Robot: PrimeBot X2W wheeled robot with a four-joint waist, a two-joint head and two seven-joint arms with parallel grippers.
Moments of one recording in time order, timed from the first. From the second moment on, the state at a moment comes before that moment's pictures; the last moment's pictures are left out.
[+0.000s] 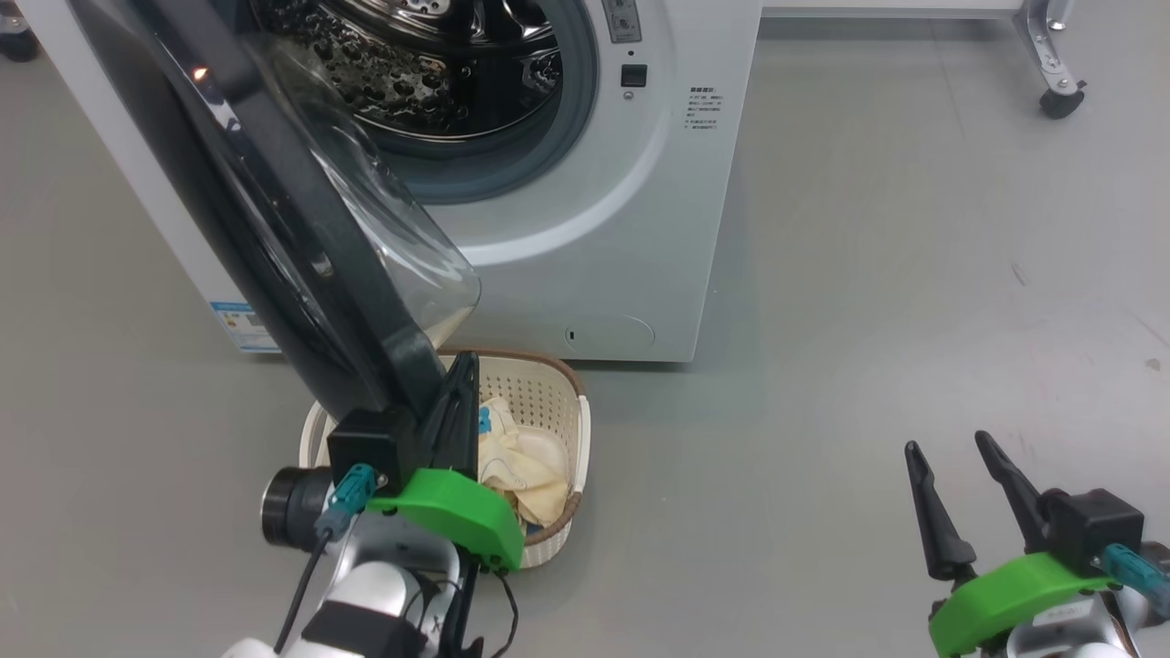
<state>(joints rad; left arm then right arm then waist) -0.30 0.05 -0.46 0.15 -0.30 0.19 -0.02 0.10 -0.04 -0.06 0.06 0.08 0.13 -0.11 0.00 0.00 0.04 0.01</state>
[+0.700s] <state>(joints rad) -0.30 0.06 -0.45 0.15 -0.31 0.20 -0.06 0.10 -0.04 -0.07 0.06 0.09 0.13 -0.12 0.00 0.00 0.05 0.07</state>
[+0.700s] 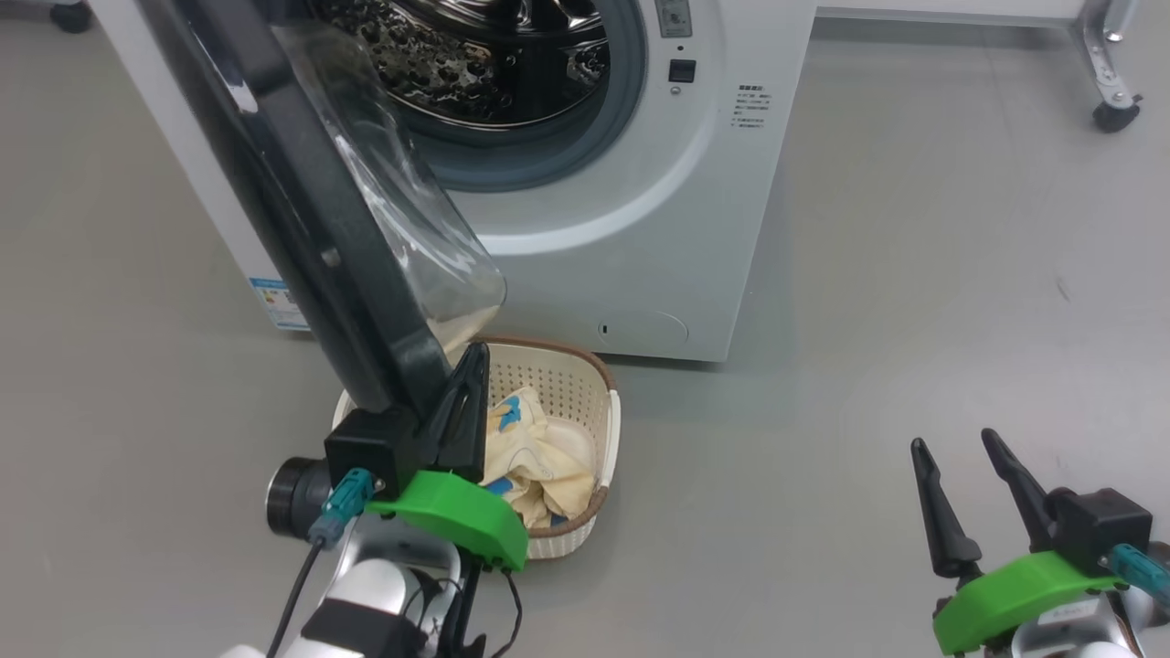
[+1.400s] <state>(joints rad) -0.30 0.10 -0.43 0.13 -0.31 0.24 -0.06 0.10 -0.04 -0.07 0.06 0.09 0.13 -0.12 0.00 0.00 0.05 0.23</state>
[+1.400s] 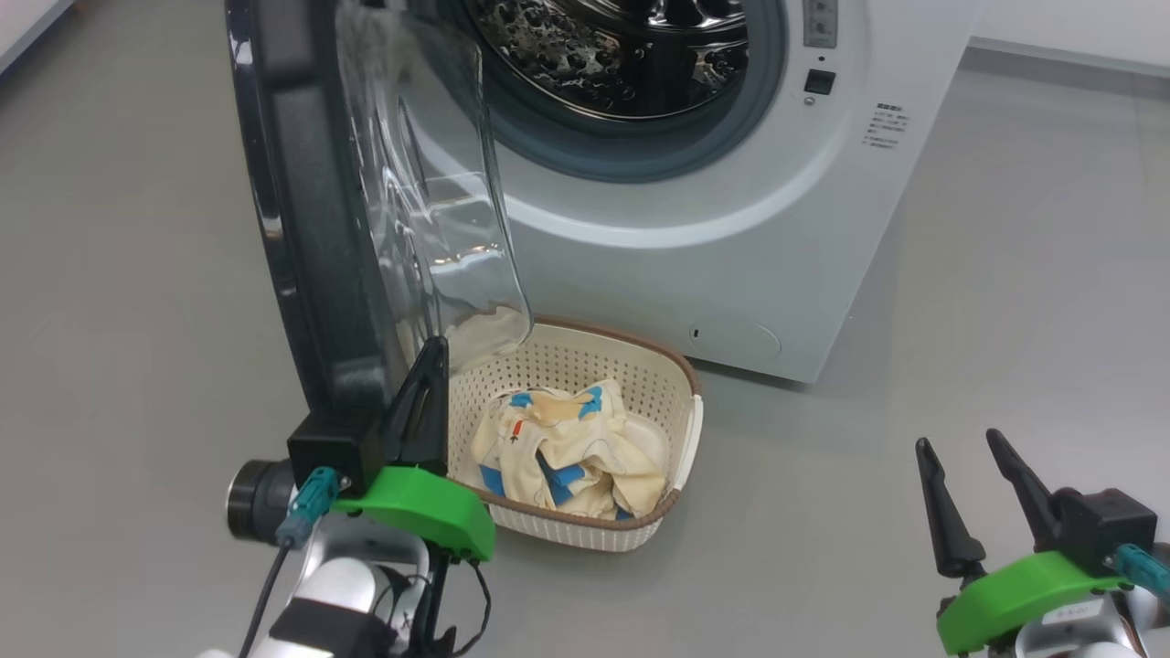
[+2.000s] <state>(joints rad) -0.22 0.17 -0.38 0.09 -0.33 0.25 -0.05 0.10 -0.04 -0.07 0.06 0.09 0.13 -0.11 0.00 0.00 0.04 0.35</state>
